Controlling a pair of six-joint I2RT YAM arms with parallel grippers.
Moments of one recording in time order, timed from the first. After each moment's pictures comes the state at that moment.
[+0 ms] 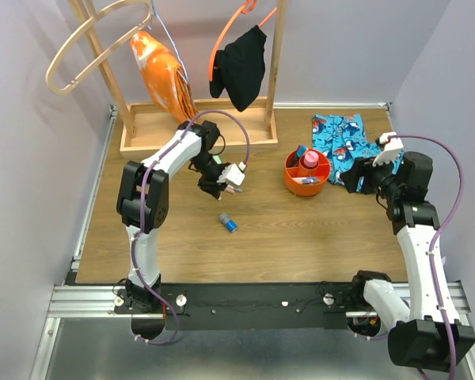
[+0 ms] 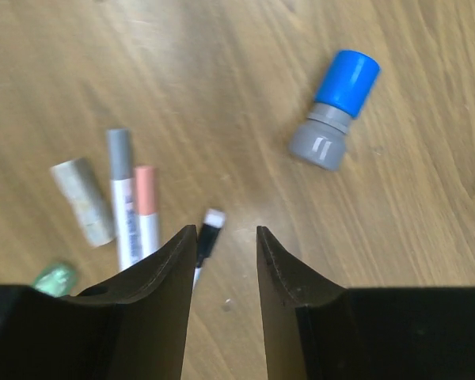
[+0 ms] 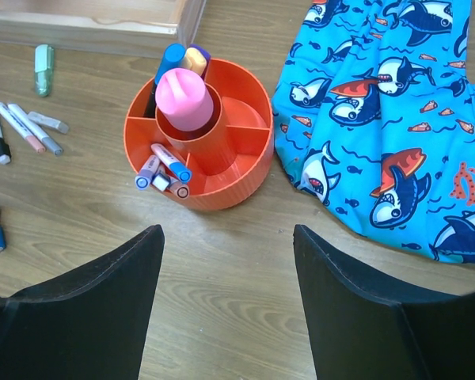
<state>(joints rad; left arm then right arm) -0.38 2.03 1.69 -1.27 0.64 1.61 -0.14 0.88 0.84 -0.41 -0.44 -0.08</state>
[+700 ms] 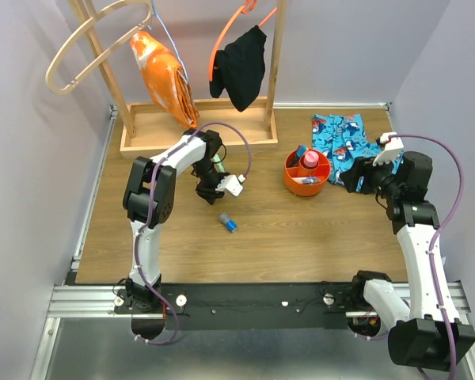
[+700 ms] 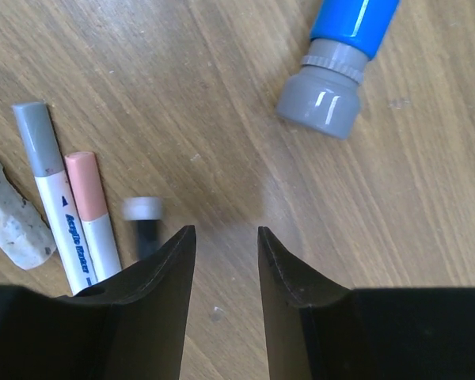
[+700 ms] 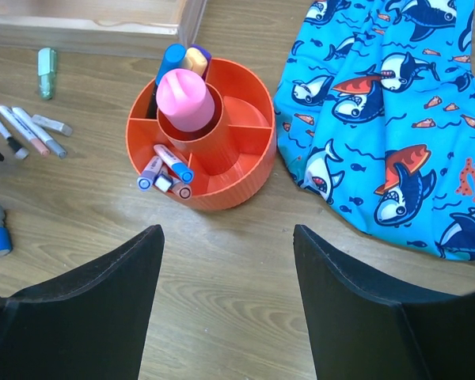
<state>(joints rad) -0.39 2.10 1.63 -1.24 0.50 1.69 -0.14 0.88 0.84 -0.41 -0.44 -0.06</state>
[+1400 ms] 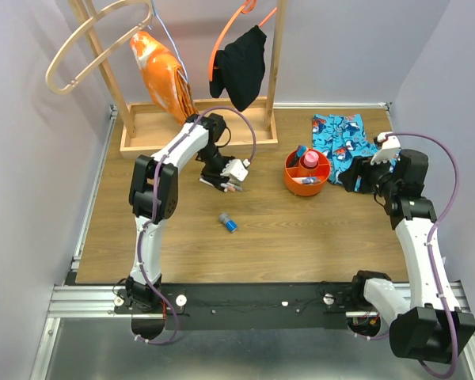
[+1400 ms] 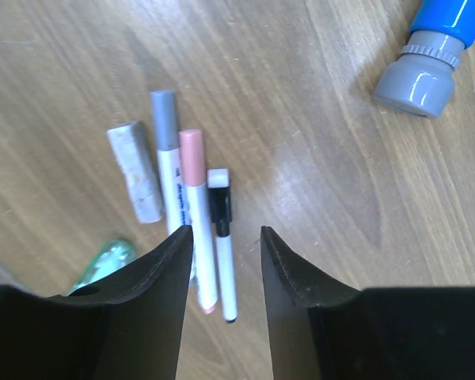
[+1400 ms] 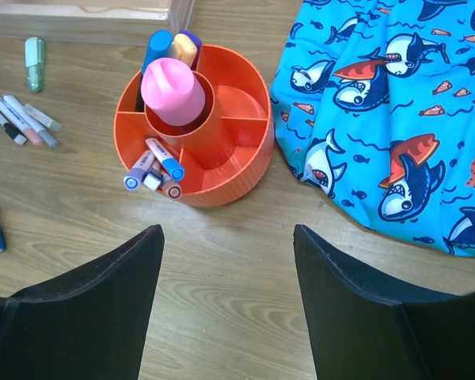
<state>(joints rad) -0.39 2.18 1.87 -1.31 0.51 1.69 -0.14 0.94 0.84 -0.40 -0.44 -0.05</state>
